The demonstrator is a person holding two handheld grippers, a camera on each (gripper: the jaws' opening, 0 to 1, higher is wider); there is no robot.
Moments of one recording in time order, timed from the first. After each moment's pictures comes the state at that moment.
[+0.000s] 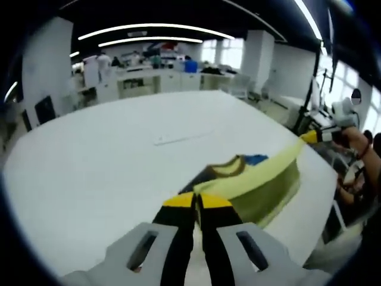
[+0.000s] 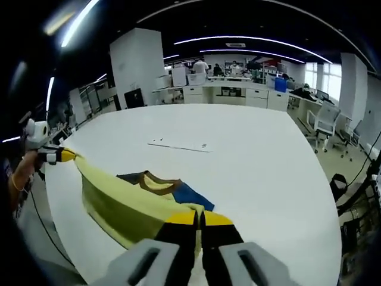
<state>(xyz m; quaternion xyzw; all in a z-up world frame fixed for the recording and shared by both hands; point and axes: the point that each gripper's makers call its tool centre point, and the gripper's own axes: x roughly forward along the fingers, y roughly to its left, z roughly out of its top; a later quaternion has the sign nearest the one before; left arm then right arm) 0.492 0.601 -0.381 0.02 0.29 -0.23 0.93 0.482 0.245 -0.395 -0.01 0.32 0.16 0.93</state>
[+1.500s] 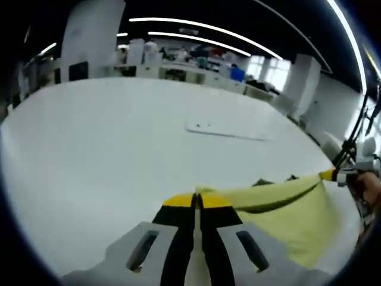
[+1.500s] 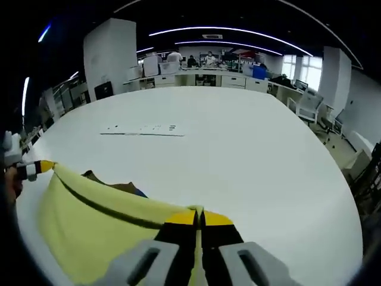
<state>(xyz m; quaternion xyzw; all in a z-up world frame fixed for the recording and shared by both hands) 0.589 0.611 -0.500 -0.09 0.29 -0.09 0.95 0.589 0.239 -0.514 -0.01 0.35 0.06 0.93</state>
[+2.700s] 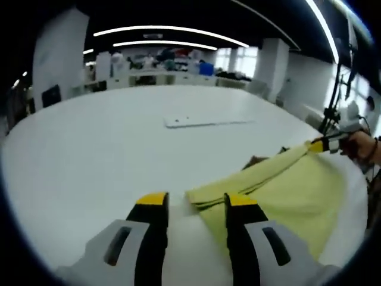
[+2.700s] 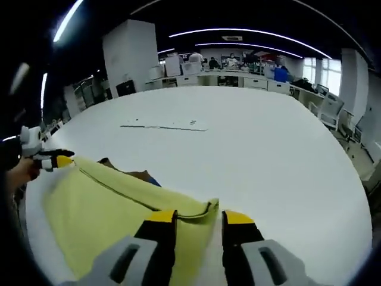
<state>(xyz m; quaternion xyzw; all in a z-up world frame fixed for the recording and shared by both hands) 0.578 0.603 -0.510 0.02 0.26 -0.21 0.94 0.575 0.255 -0.521 -0.05 0.34 0.17 0.93</state>
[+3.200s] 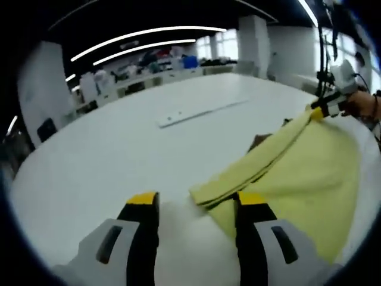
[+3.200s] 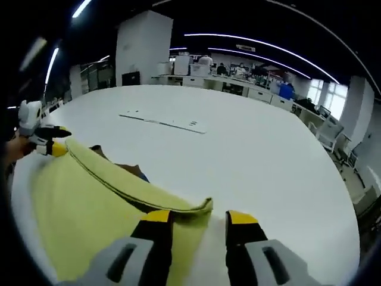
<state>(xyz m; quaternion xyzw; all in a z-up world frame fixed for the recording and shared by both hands) 0.602 0.605 -0.525 0.12 0.25 -0.20 0.94 0.599 0.247 -0.530 -0.07 0.31 0.13 0.94</state>
